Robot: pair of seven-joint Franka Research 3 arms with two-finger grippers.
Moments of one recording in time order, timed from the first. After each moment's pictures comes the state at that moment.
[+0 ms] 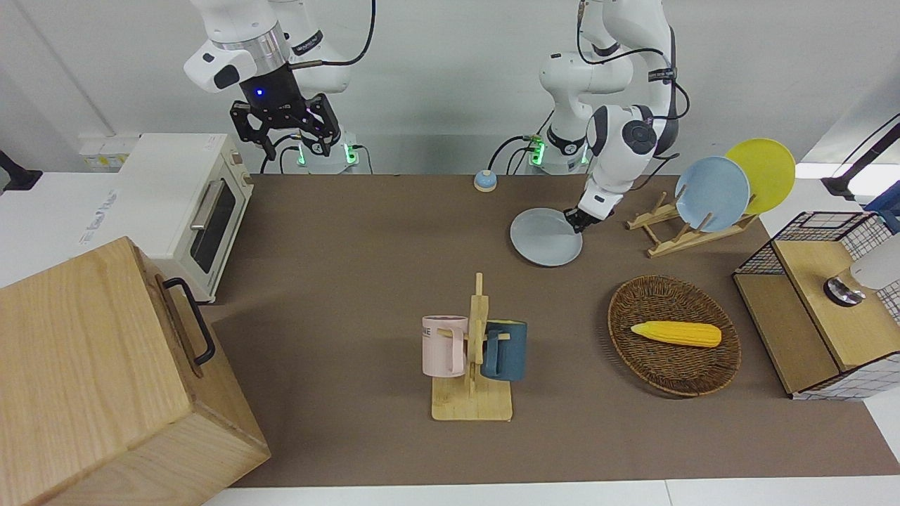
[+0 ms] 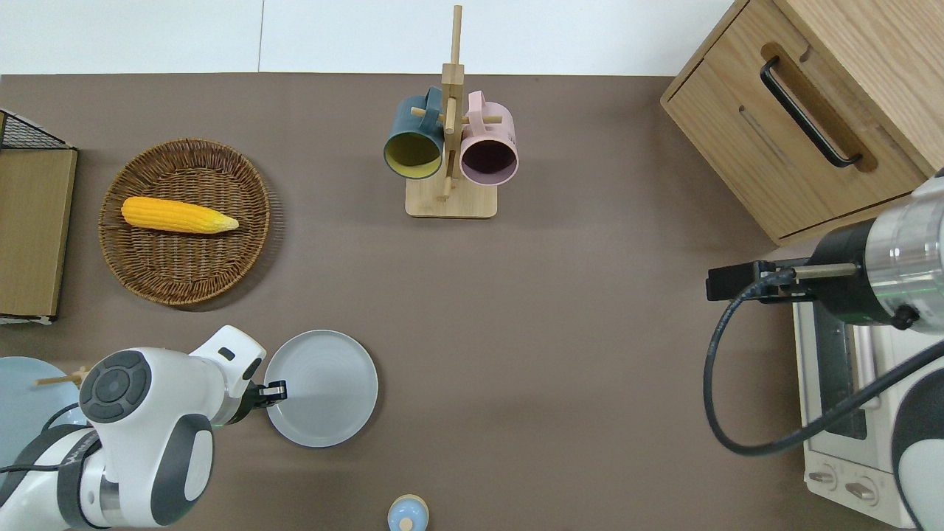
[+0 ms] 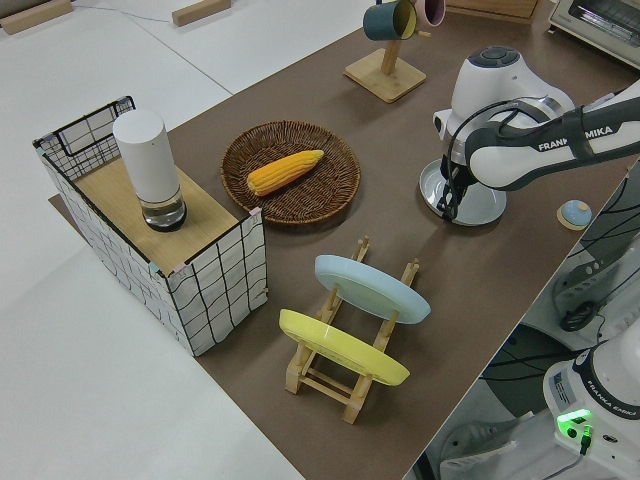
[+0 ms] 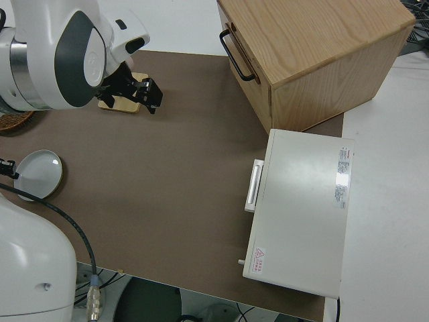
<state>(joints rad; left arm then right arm) -0.06 -0.15 -0.12 -2.57 -0.13 2.30 -0.22 -0.21 -0.06 0.37 -1.54 0.10 1.52 0.18</state>
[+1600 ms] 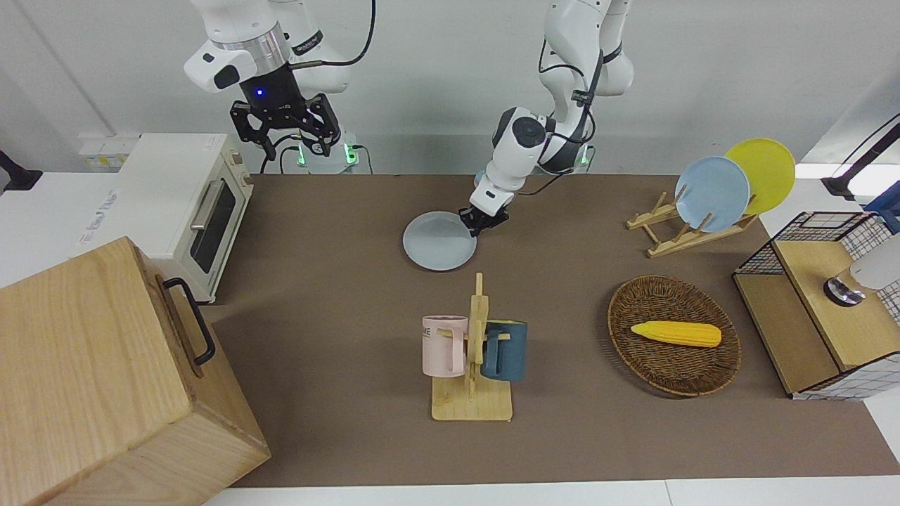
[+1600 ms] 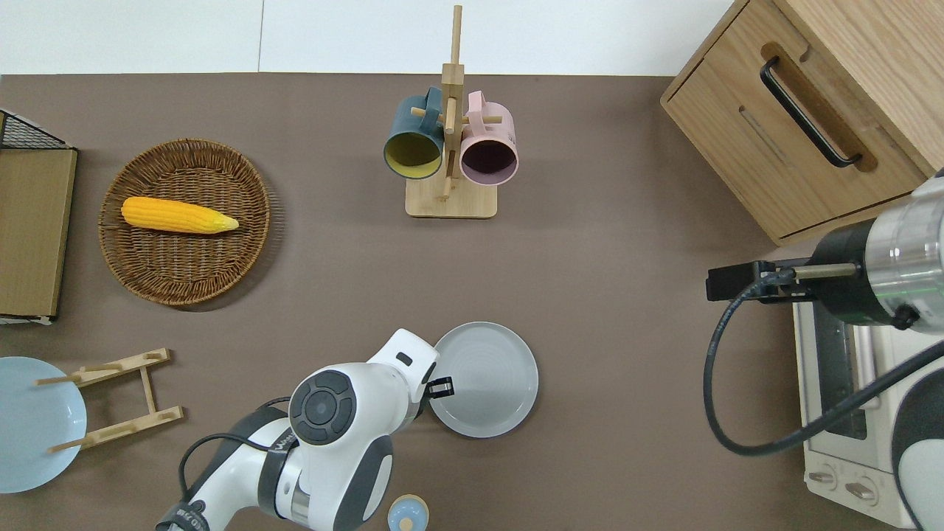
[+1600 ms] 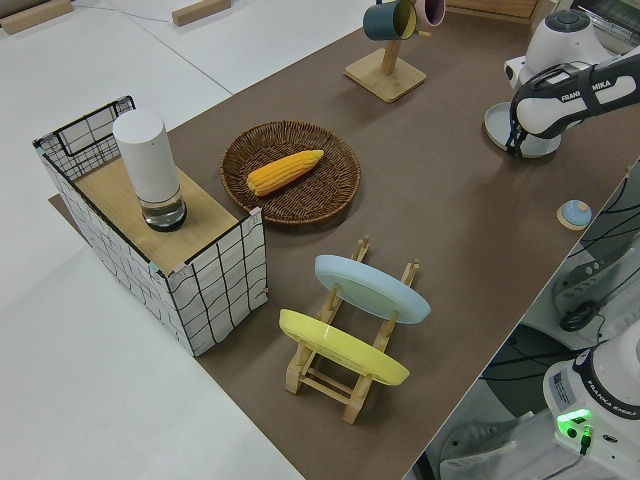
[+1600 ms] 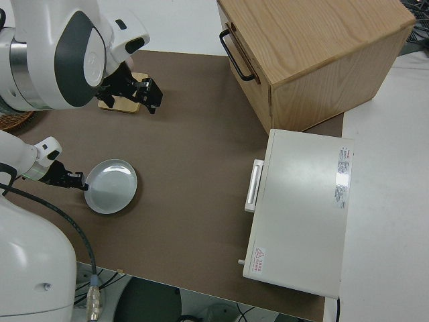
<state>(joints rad) -0.28 0.08 -0.41 -2.37 -0.37 2.54 -0.56 -0.21 -0.06 0.37 -1.54 0.10 1.52 0.18</state>
